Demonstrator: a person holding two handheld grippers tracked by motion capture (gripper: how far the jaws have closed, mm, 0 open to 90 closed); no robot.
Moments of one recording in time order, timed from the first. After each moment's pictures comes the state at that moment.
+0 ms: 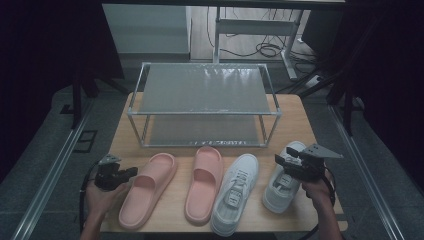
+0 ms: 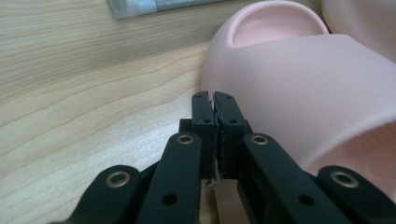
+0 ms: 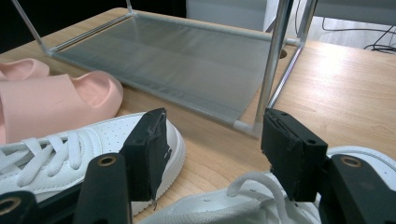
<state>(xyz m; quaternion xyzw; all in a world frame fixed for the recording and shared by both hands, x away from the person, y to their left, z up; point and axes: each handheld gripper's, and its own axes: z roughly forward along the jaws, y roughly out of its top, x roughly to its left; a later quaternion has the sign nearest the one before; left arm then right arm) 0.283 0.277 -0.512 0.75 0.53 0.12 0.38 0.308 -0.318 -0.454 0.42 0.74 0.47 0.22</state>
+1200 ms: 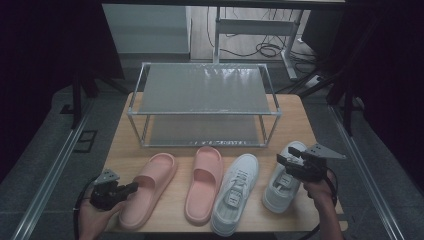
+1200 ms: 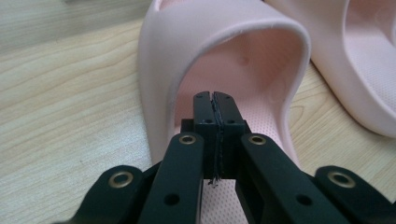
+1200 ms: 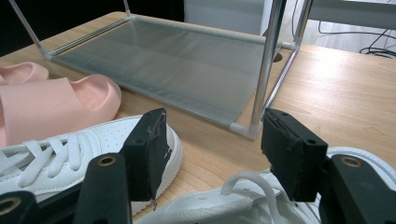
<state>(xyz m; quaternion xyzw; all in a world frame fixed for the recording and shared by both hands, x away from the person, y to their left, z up) 0.232 0.262 -0.503 0.78 0.49 0.10 0.38 0.305 -0.321 -0.451 0.42 0.74 0.48 0.23</state>
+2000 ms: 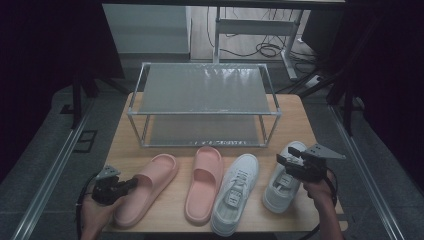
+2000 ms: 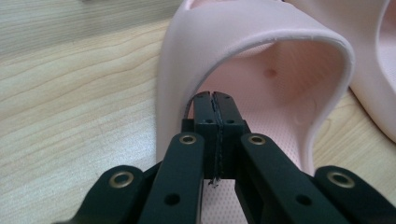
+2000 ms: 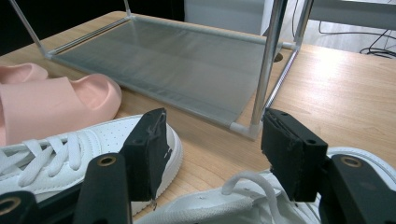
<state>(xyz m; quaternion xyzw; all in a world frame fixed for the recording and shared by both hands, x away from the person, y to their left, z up) 0.248 0.266 -0.510 0.77 0.51 0.11 0.38 0.305 -0.321 -0.451 0.42 0.74 0.47 0.23</state>
